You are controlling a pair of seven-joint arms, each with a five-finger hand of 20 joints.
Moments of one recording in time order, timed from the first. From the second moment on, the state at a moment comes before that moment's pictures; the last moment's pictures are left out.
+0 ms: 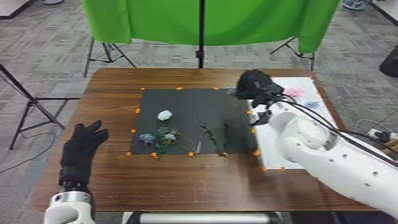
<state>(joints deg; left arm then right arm) 127.3 -71.4 -94.9 -120.3 58.5 18.4 9.8 -53.3 -41.3 29.5 -99.8 -114.2 14.4 20.9</state>
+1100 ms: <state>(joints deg) 126.7 -71.4 -94.5 -120.1 58.5 18.2 9.3 -52.2 -49.0 21.5 -99.9 -111.2 5.0 18.5</state>
